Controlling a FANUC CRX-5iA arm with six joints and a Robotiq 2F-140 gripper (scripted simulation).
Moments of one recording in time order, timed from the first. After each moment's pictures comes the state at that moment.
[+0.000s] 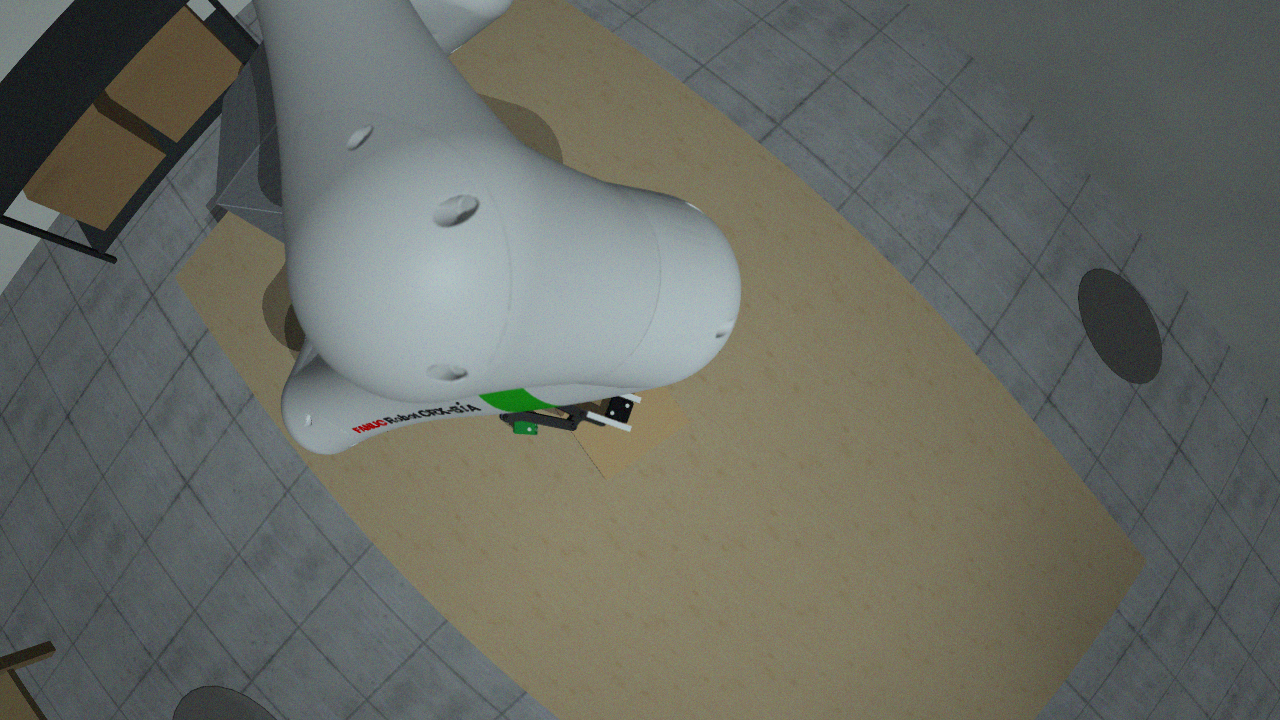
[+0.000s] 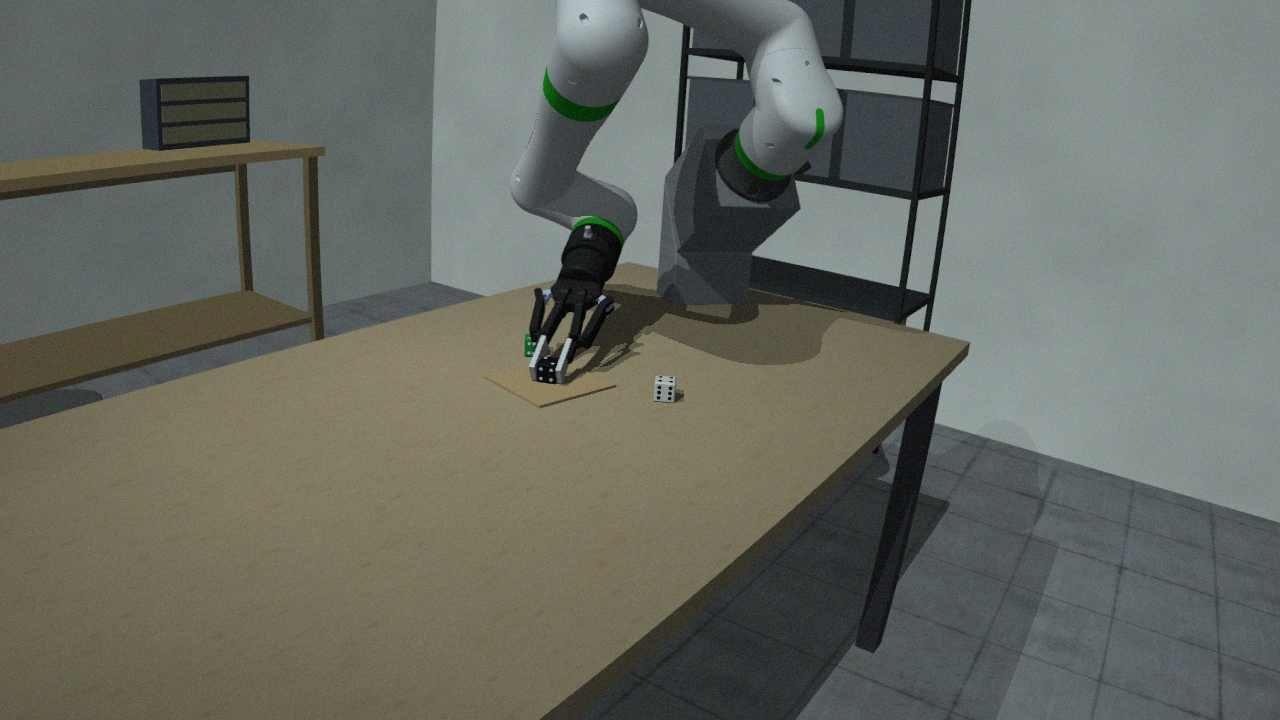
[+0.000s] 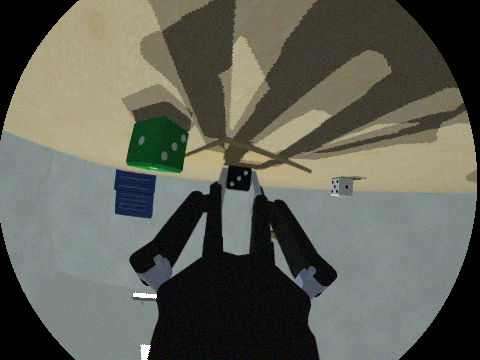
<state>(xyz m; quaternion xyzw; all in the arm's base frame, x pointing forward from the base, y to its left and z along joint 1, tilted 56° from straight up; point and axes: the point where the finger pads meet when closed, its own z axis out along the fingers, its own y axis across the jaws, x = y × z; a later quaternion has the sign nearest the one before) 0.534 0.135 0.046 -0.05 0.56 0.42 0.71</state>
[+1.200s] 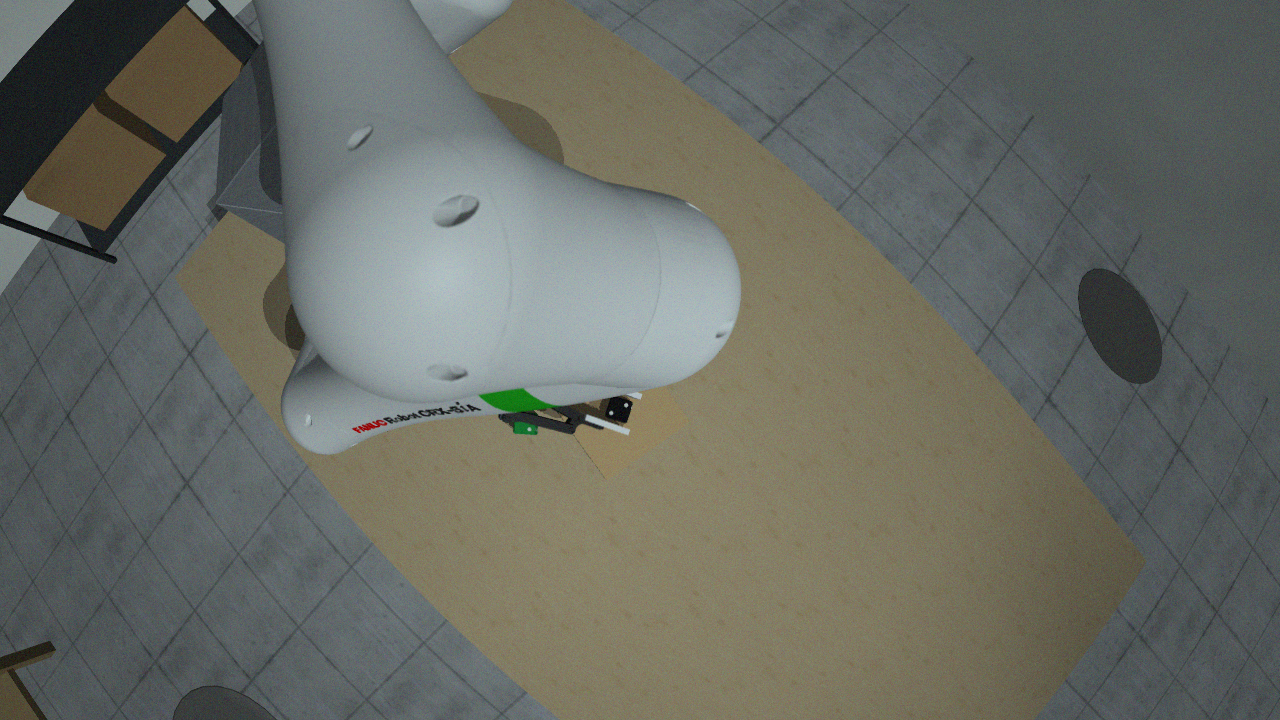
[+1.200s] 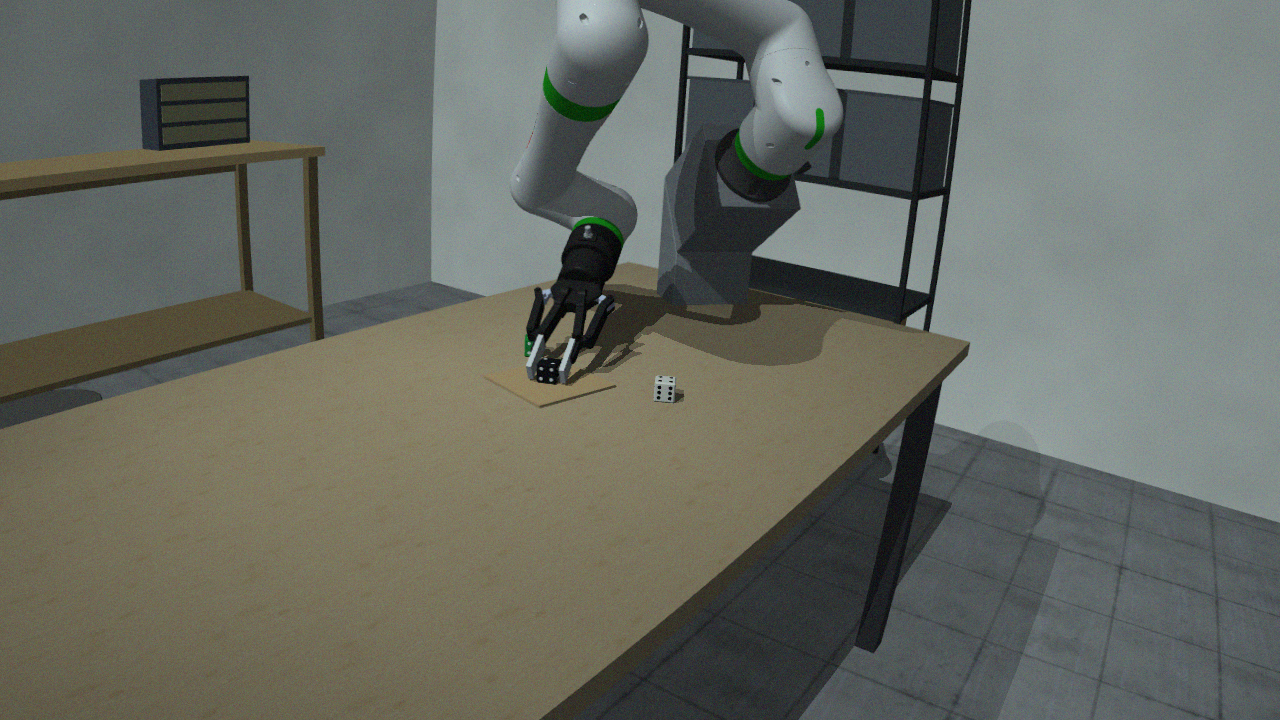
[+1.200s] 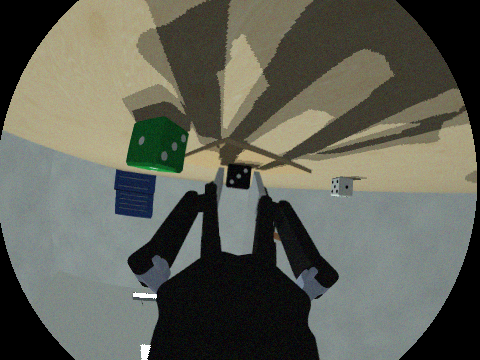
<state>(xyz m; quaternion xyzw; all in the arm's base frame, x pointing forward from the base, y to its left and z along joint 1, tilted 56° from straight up) 0.534 0.135 0.046 -0.05 0.56 0.42 0.71</state>
